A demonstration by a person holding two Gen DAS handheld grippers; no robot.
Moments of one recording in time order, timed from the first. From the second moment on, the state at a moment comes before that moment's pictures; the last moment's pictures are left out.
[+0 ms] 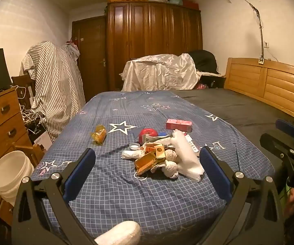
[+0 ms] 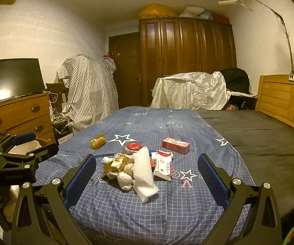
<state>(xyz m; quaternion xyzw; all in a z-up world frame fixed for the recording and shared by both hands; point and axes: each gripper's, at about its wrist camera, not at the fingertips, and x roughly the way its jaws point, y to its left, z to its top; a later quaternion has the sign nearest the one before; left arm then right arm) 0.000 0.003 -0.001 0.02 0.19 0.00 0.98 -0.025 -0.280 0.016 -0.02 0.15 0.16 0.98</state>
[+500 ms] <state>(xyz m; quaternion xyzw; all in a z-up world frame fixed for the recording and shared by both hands) 0.004 0.002 -0.006 0.02 0.20 0.00 0.98 -0.025 -0.277 0.015 -0.02 0.14 0.16 0.98</state>
